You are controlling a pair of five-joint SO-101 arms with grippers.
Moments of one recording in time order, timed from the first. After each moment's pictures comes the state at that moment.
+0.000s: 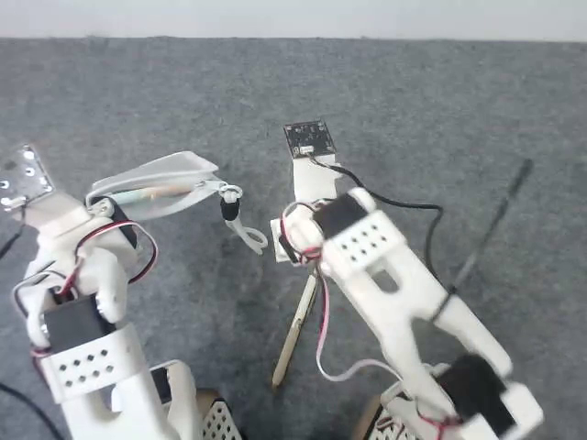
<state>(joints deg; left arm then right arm) -26.7 -61.8 49.4 62.7 15.1 -38.6 -11.4 21.4 70.0 -25.0</state>
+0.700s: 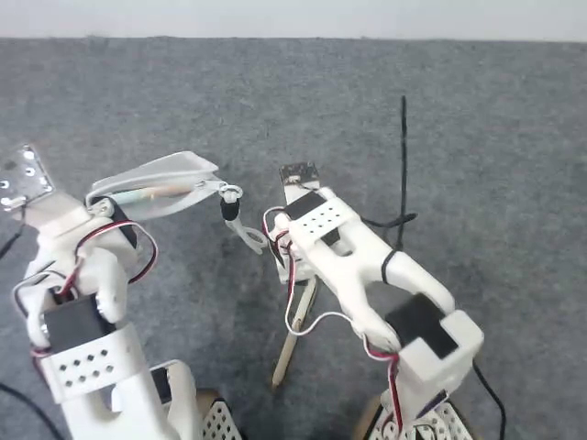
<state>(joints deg) -26.7 -61.8 49.4 62.7 15.1 -38.6 12.7 18.9 69.8 -24.7</state>
